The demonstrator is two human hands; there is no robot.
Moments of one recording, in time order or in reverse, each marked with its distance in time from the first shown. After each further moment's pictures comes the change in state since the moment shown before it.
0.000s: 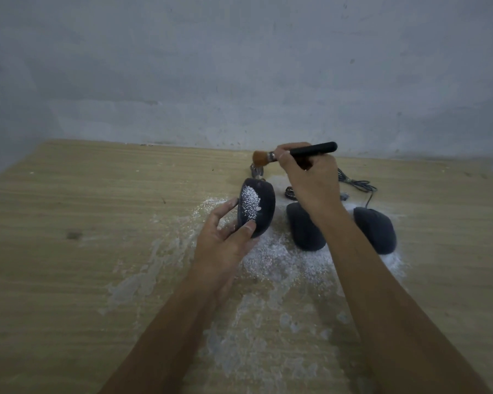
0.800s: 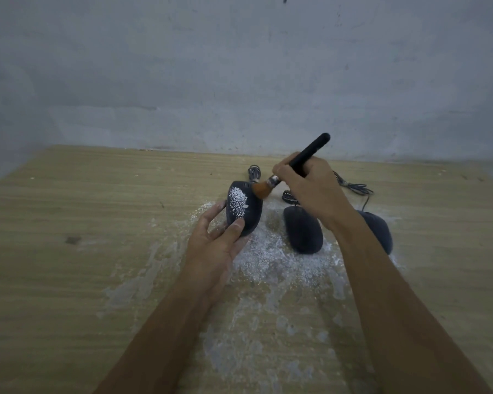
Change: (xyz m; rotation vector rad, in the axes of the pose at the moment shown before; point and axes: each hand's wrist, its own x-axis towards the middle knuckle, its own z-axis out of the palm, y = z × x) left_hand 0.008 0.003 -0.002 -0.145 0.087 -0.007; right_hand 0.002 -0.007 -0.019 -0.117 -0.238 0.058
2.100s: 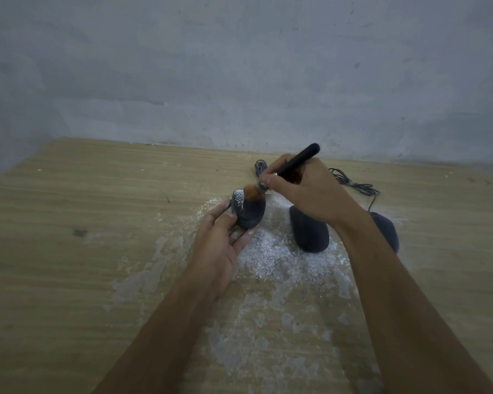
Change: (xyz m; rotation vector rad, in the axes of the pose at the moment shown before) left_hand -0.005 0.014 0.012 -0.053 0.087 -0.115; right_hand -0.011 -0.024 0.000 -0.053 -0.294 -0.142
